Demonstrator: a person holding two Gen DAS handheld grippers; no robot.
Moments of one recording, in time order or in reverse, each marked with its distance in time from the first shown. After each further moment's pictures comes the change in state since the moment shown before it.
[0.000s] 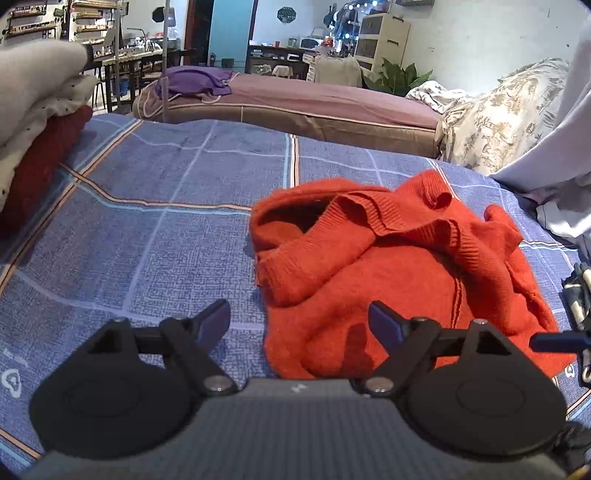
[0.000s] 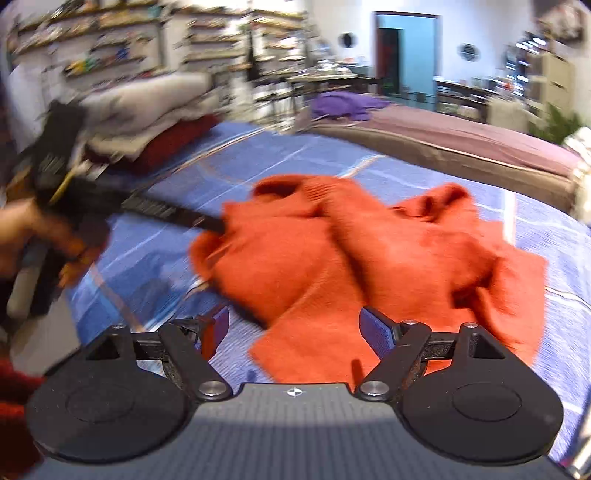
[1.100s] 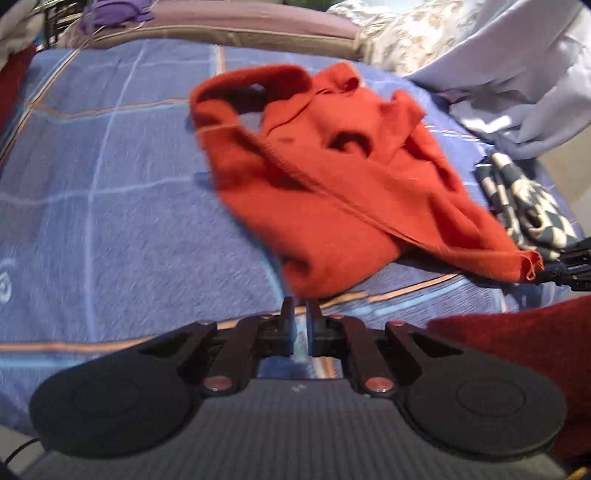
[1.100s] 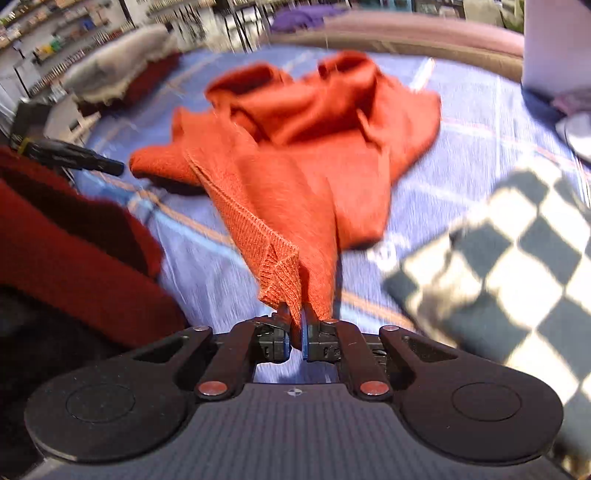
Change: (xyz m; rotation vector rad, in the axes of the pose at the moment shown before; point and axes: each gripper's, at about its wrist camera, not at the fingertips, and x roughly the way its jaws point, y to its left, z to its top) left arm -0.067 0.015 -0.065 0.116 0.282 -0.237; right arm -0.120 -0.085 -0.105 0.277 0.298 0.009
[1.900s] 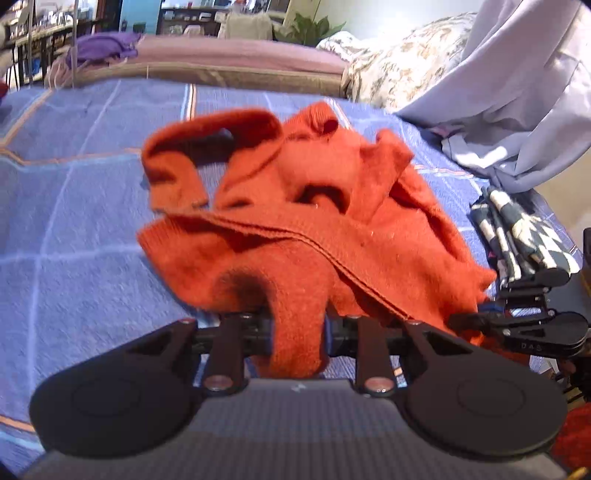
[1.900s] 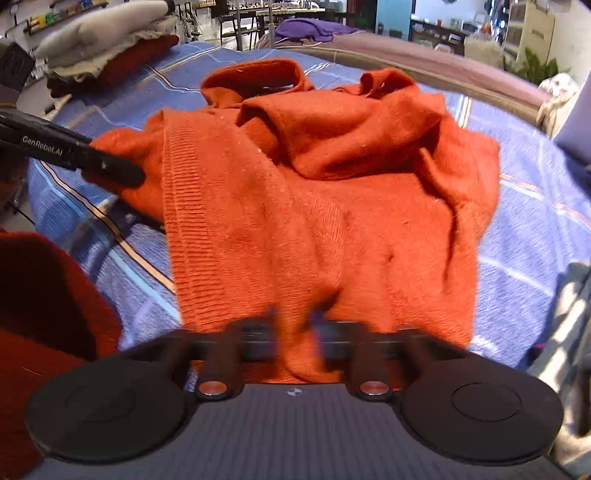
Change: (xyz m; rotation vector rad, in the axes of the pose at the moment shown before) left arm 0.031 -0.033 0.041 0.039 -0.162 -0.024; right arm 0.071 0.046 0.050 -0.069 -0.131 -0.018
